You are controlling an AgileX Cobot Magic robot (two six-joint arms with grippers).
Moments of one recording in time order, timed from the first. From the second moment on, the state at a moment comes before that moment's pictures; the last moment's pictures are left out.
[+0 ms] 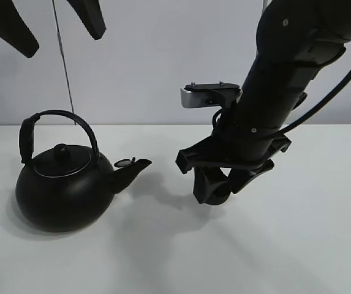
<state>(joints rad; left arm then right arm) -0.43 1.61 -1.49 -0.24 1.09 -0.10 0.48 1.90 -1.14 0.14 0.55 -0.15</state>
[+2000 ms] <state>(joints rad) -0.43 1.61 -1.49 -0.24 1.08 -0.10 0.41 1.75 -1.16 0.17 0.67 -0.06</state>
